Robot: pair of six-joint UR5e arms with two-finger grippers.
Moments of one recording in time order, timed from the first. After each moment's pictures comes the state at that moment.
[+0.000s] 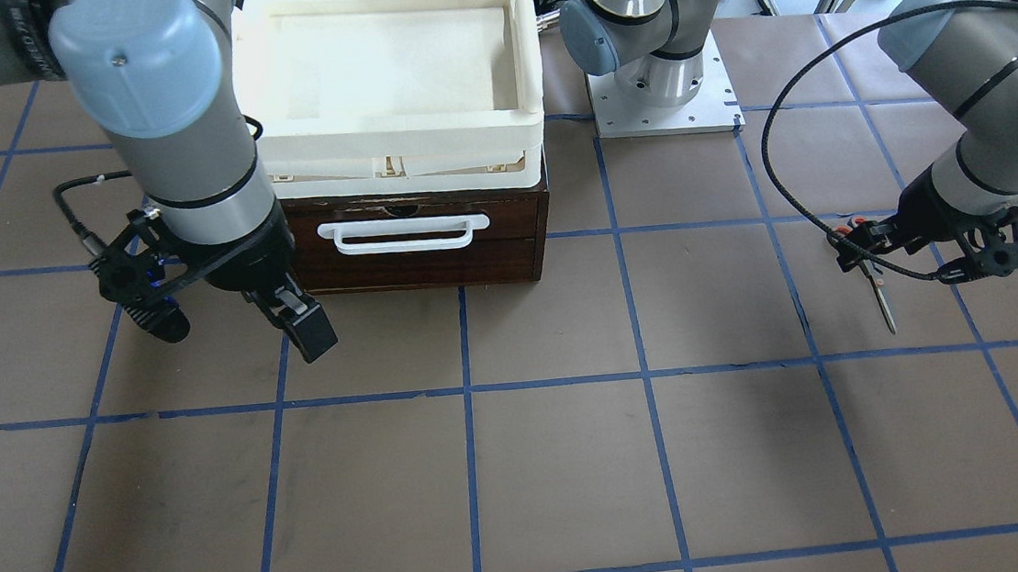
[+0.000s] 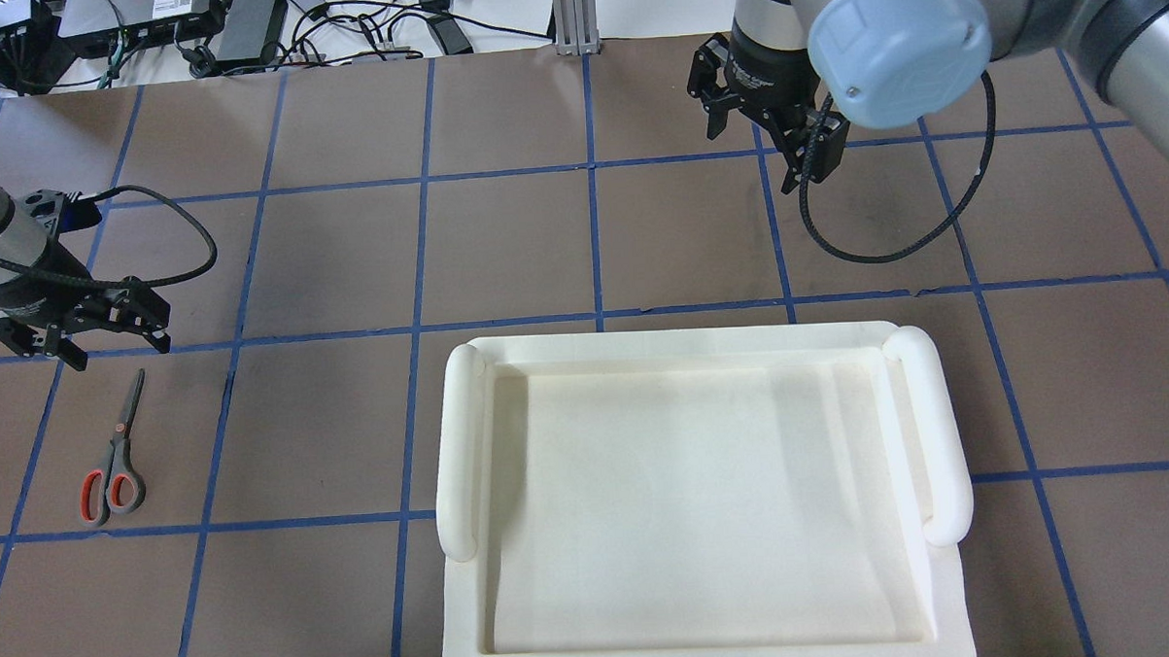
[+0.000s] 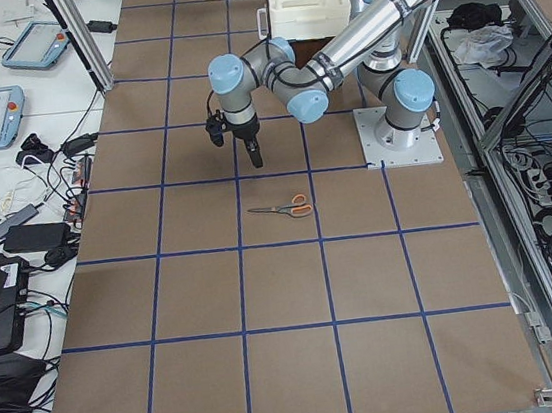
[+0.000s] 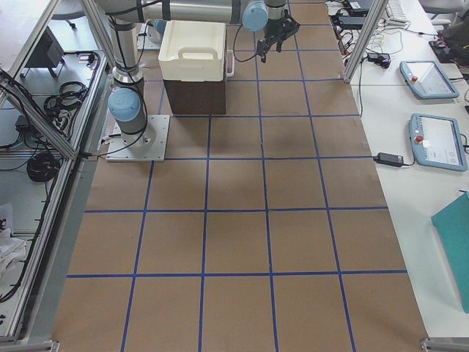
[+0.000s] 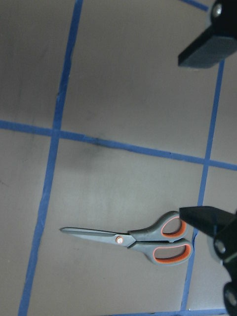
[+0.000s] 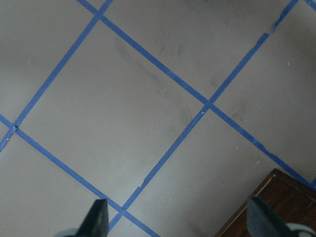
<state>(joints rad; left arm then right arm) -1.05 -1.76 -1.87 -1.20 1.67 0.35 1.75 -1.32 1.47 -1.75 -1.62 1.09</state>
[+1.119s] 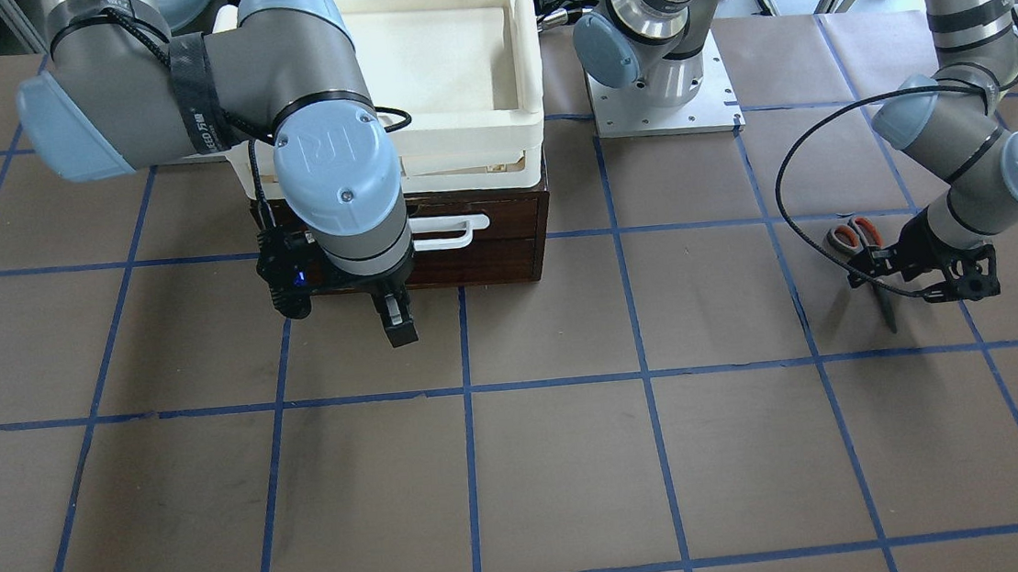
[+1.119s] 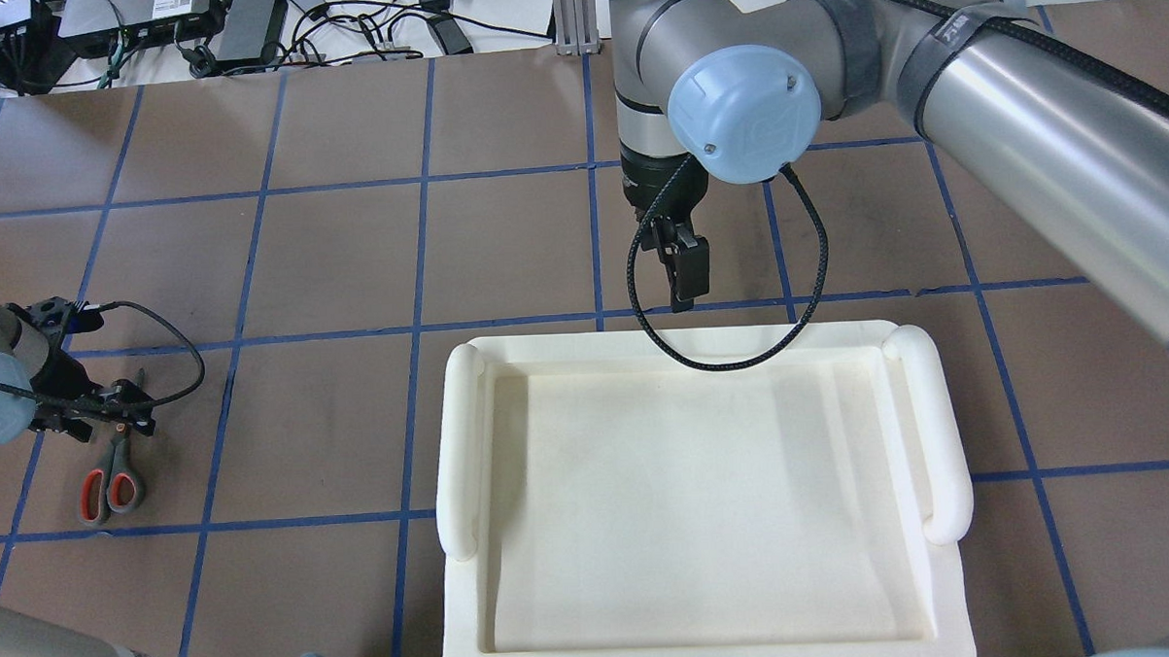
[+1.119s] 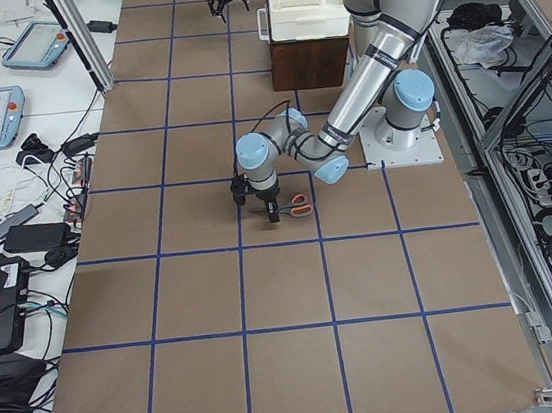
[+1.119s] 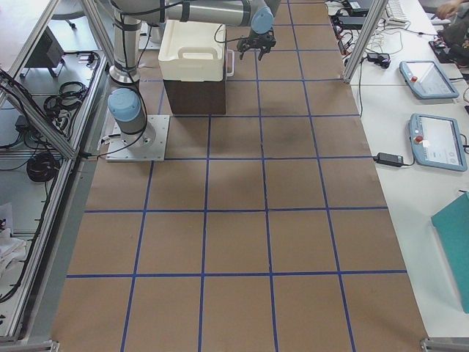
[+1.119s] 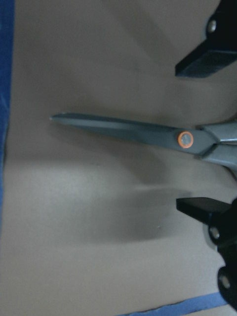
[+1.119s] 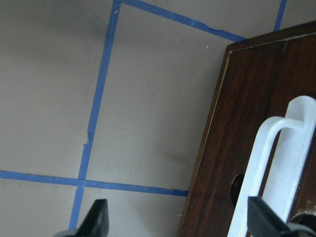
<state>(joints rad) -0.86 -1.92 -2.05 -0.84 1.67 0.67 1.86 -1.21 1.46 -1.56 -1.52 1.62</state>
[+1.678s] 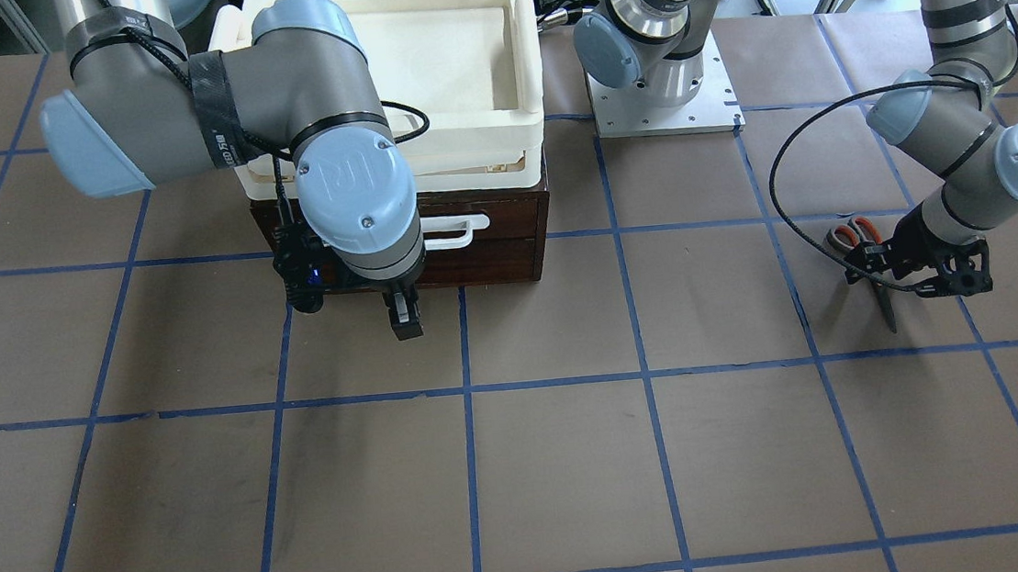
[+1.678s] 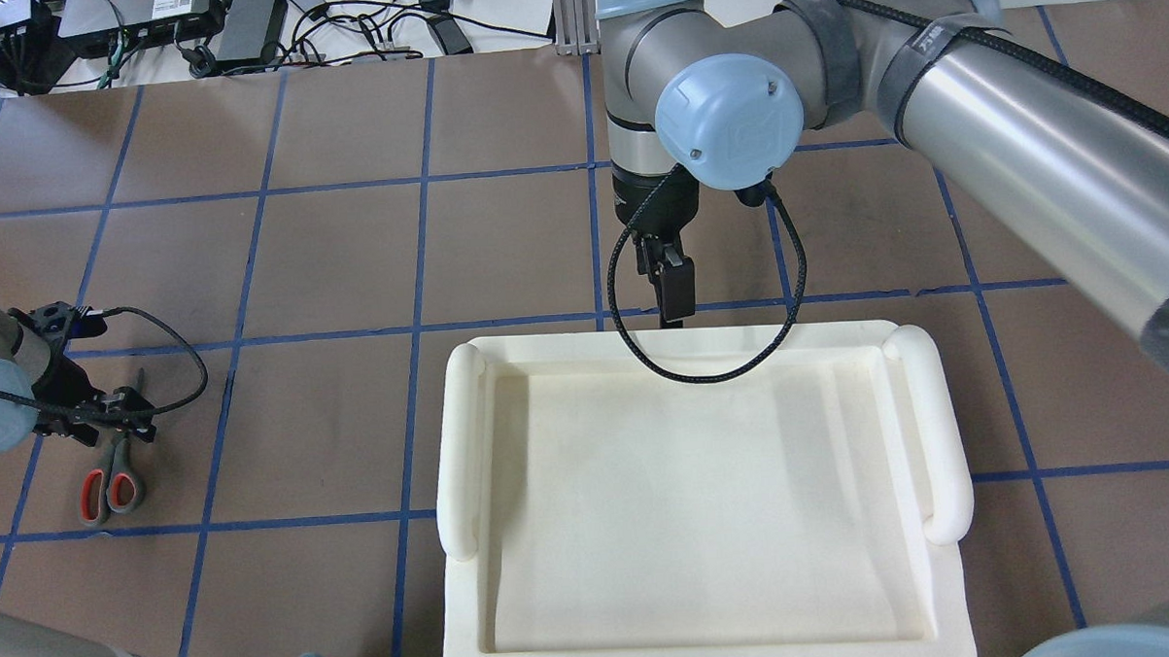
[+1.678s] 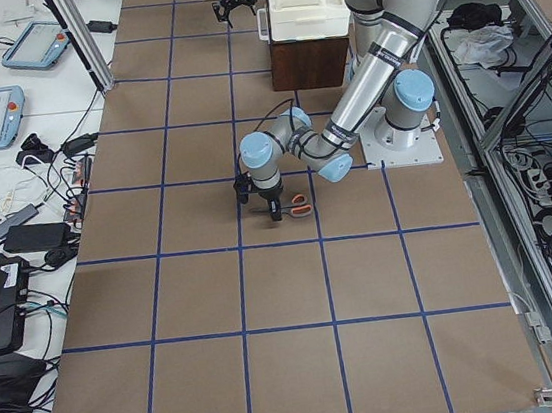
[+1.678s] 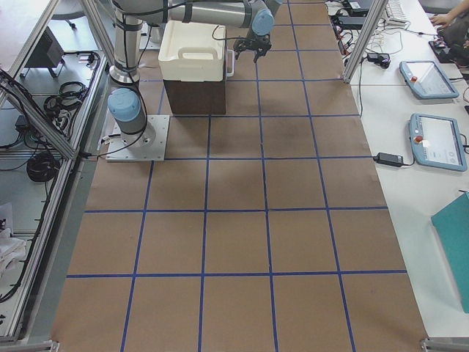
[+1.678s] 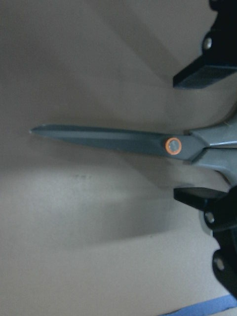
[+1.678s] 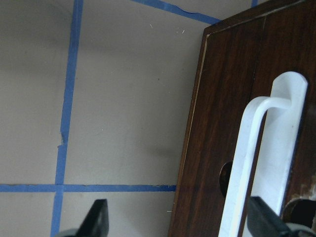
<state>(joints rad) -0.86 -1.90 -2.07 -0.83 1.67 0.69 1.87 -1.19 1.46 -1.52 -1.50 1.71</state>
